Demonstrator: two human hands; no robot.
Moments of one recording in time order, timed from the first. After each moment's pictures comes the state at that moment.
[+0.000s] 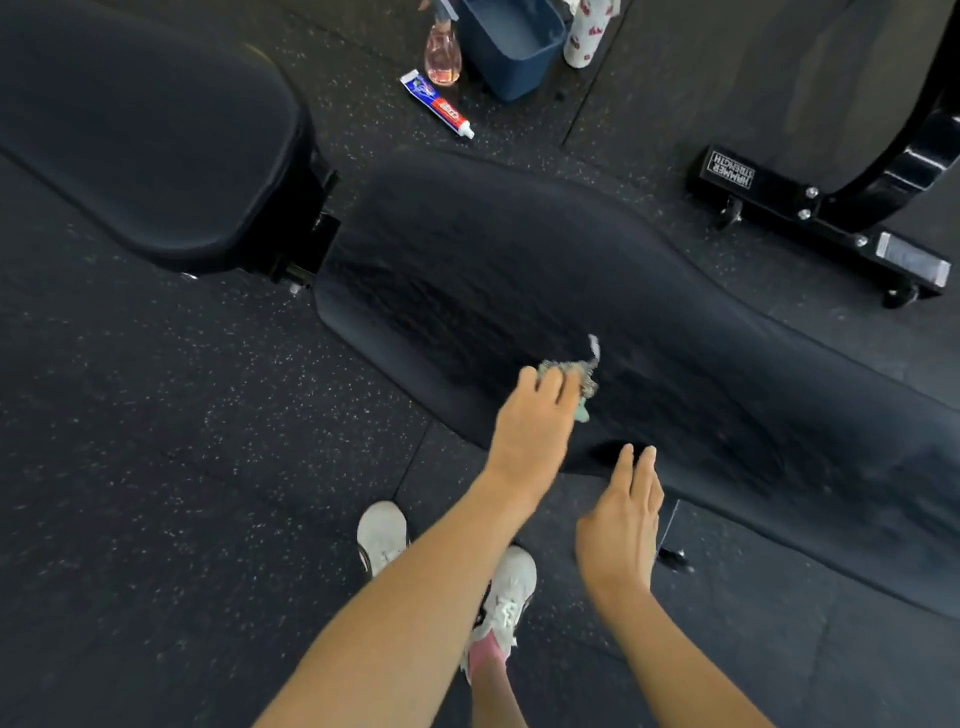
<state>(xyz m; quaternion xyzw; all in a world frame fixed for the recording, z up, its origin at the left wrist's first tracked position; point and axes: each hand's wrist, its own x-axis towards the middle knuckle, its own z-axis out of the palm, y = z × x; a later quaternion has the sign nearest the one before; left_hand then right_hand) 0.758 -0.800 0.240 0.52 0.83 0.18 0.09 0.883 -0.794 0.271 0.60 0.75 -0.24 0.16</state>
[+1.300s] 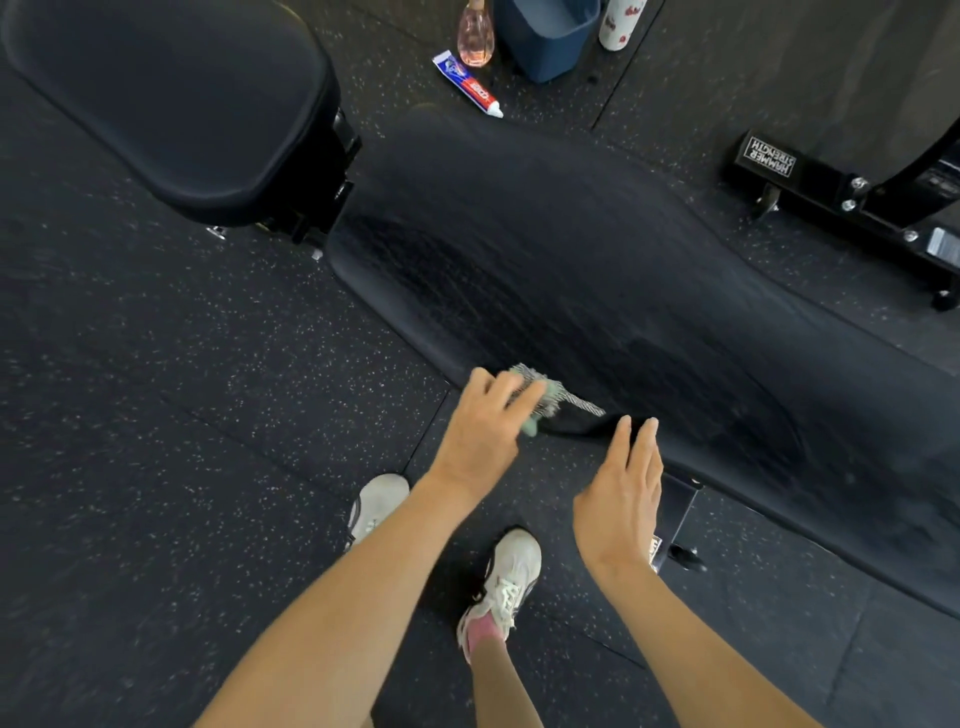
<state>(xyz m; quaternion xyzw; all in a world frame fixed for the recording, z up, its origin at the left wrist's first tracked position) 0.760 -0.864 0.216 0.52 0.81 0.26 0.05 0.898 -0.799 0.265 0.53 0.80 -0.22 0.15</state>
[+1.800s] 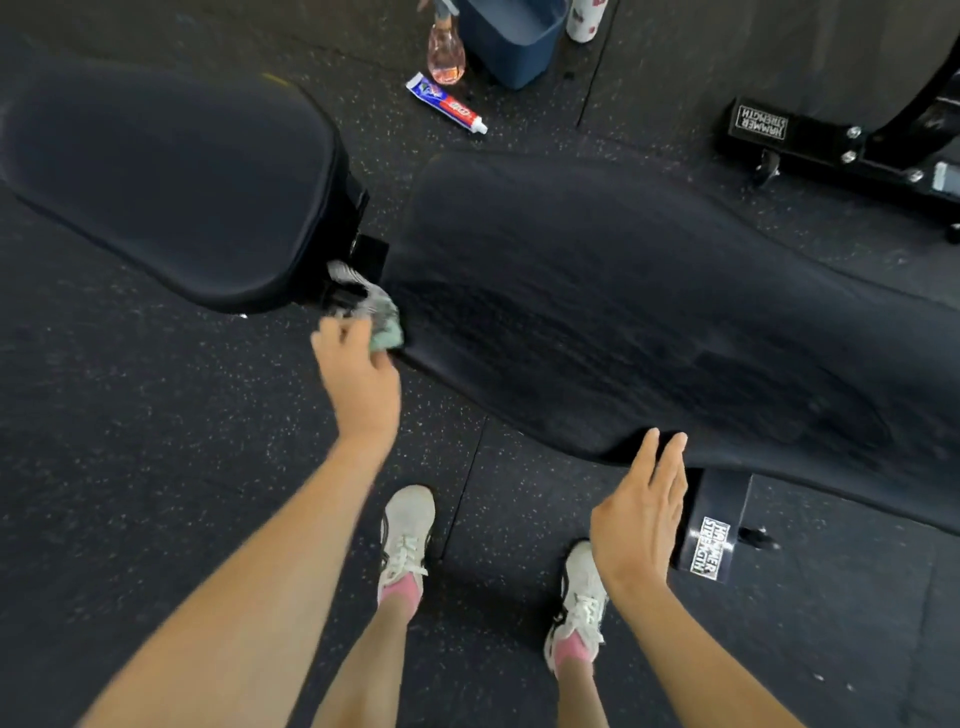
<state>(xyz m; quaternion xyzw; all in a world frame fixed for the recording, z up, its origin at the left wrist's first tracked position) 0.563 -0.903 0.229 0.22 0.93 0.29 0.05 0.818 -0.853 0.257 0.65 0.72 -0.23 0.09</state>
